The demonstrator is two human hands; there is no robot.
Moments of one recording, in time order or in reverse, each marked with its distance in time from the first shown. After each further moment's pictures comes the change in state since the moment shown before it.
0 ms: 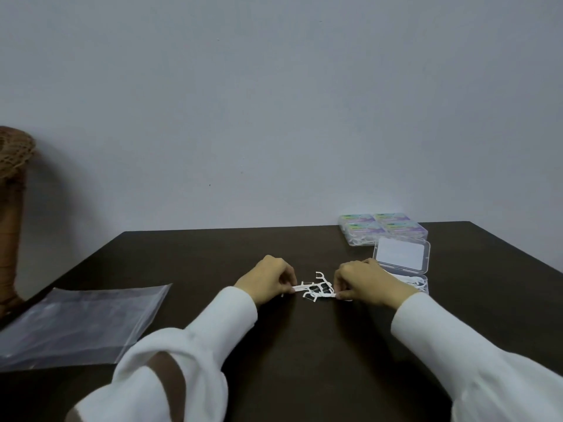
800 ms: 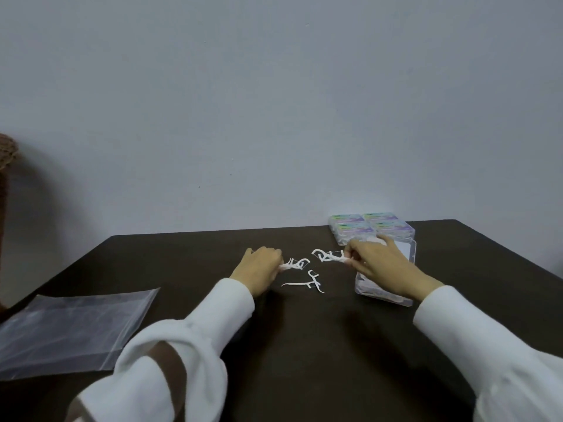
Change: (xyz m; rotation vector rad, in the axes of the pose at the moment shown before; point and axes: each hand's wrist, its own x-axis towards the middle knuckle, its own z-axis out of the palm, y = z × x) left_hand 0.016 0.013 -0.005 0.487 0.118 0.015; right_hand -0.026 0.036 -0.017 0.079 0.295 0.052
